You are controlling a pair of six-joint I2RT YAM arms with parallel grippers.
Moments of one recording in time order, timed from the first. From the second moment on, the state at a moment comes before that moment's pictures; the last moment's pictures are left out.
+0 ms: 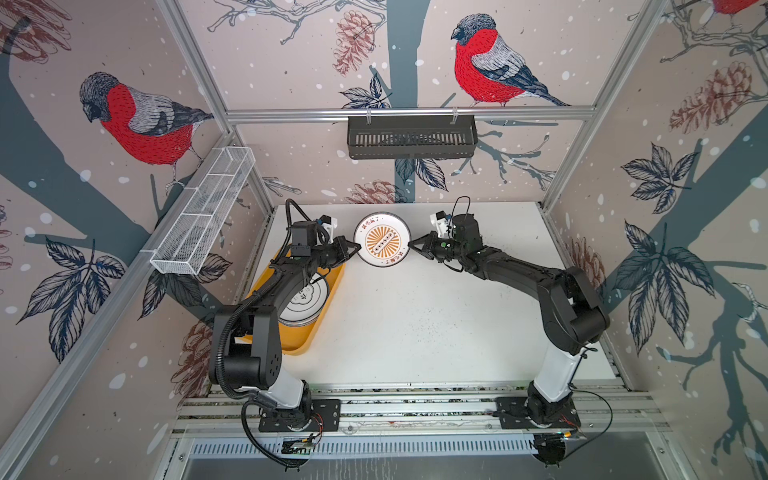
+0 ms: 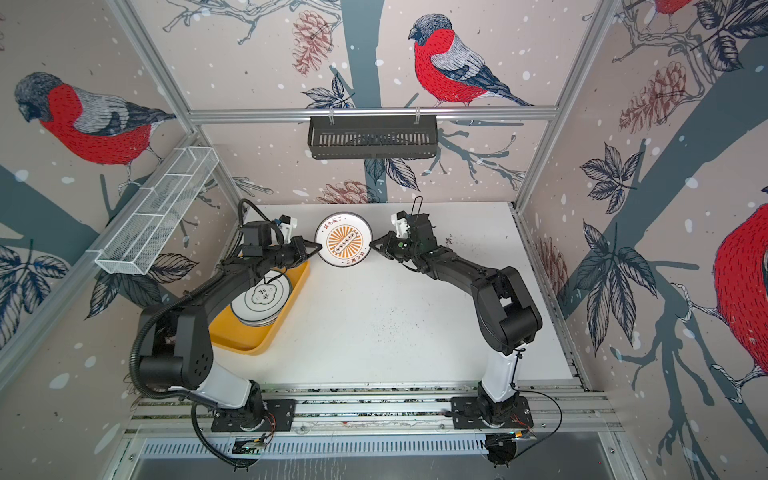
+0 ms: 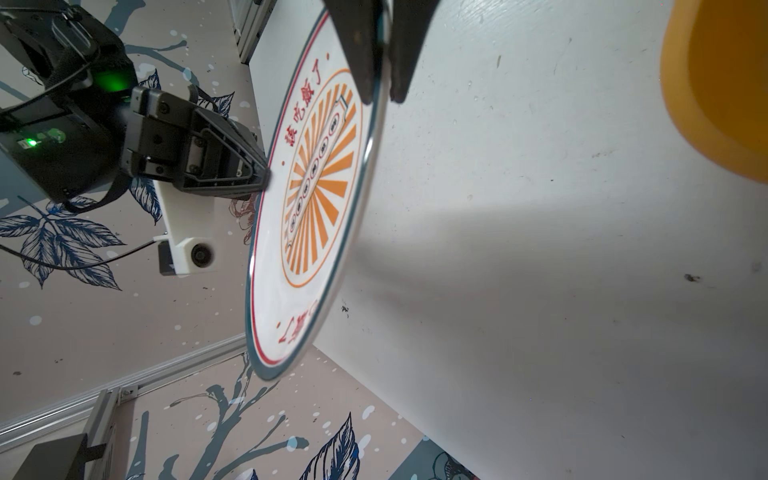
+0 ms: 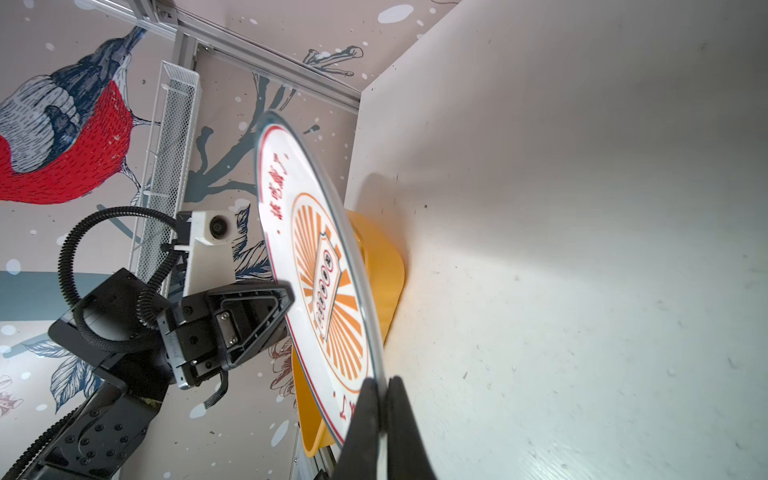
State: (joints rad) left arm -0.06 1.55 1.00 -0.06 0.76 -0.59; right arm 0.49 1.84 1.20 0.21 -0.65 0.91
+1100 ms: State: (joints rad) left arm 0.07 1.15 0.76 -0.13 0.63 -0.70; right arm 0.46 1.78 1.14 0.37 -0.65 0.89
